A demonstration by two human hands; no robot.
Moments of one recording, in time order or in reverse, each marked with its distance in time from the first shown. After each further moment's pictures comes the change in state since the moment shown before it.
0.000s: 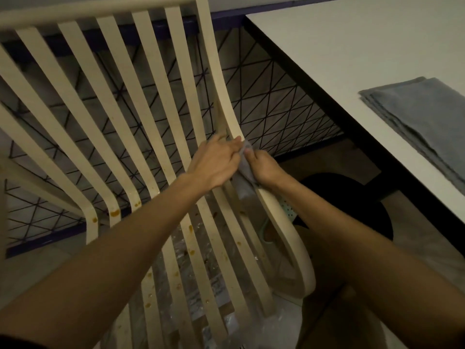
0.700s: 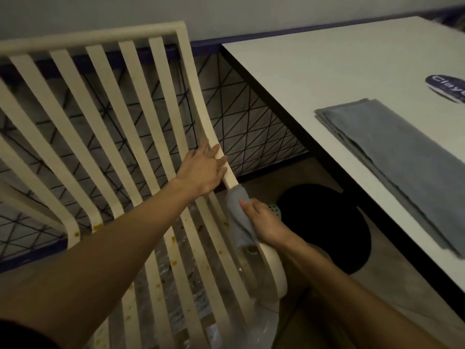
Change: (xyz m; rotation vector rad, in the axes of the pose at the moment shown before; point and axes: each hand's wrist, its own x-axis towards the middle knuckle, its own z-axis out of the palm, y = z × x) left_hand -0.003 -0.007 0.004 0.334 -0.206 0.004; right_hand -0.087 0.048 0.027 0.169 -0.093 0.140
